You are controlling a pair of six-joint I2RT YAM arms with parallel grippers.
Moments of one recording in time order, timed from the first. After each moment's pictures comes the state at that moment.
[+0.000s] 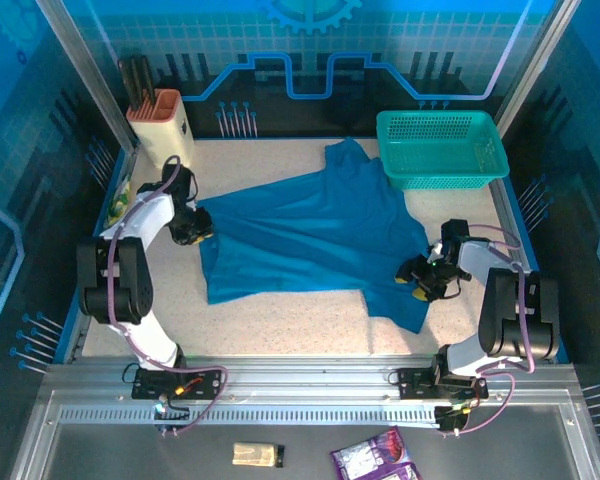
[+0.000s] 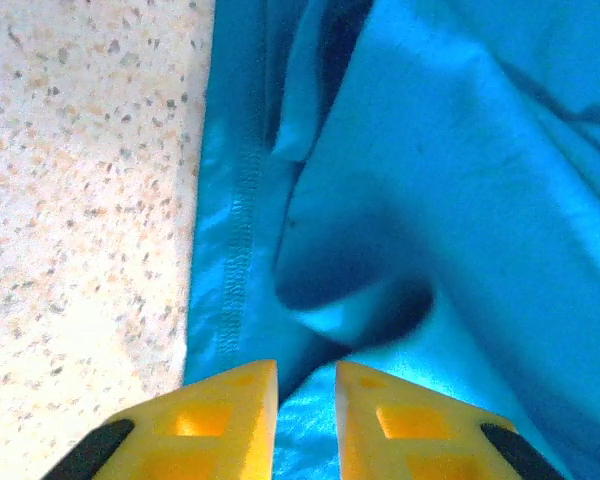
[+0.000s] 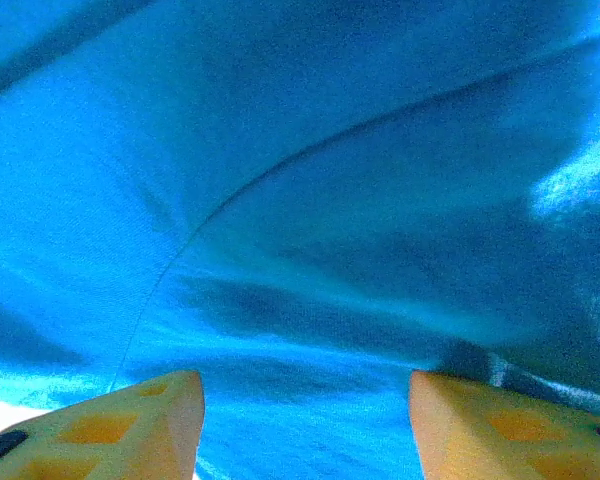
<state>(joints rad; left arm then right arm) 0.06 1.70 1.22 -0.84 0.15 -0.46 -0.13 1.49 0.73 -0.74 -0.45 0.45</state>
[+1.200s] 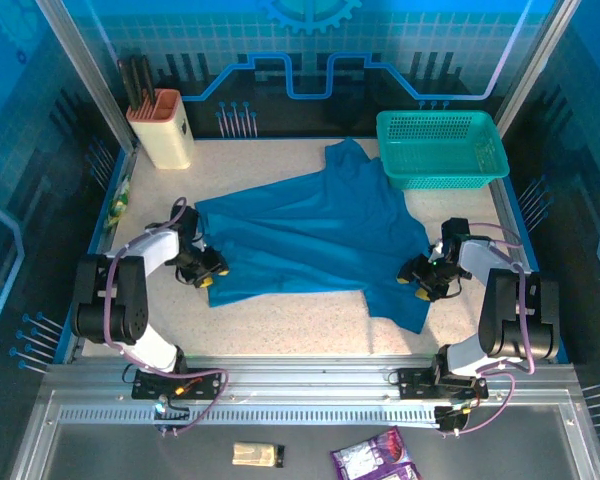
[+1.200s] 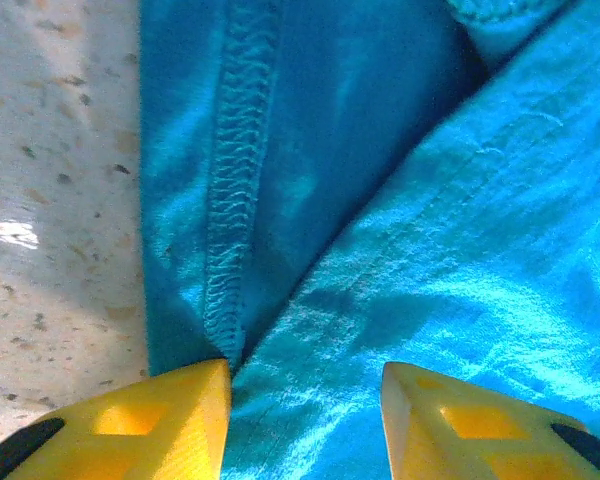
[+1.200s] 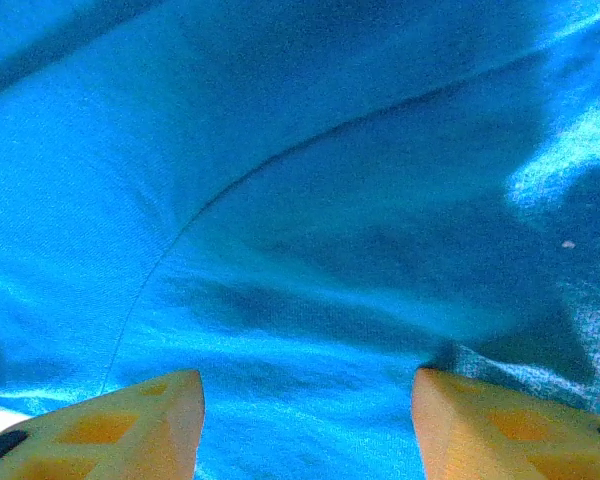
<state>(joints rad) 0.01 1.59 0.85 -0.70 0.30 -0.53 -0.13 1.49 0.74 -0.76 -0.42 0.45</state>
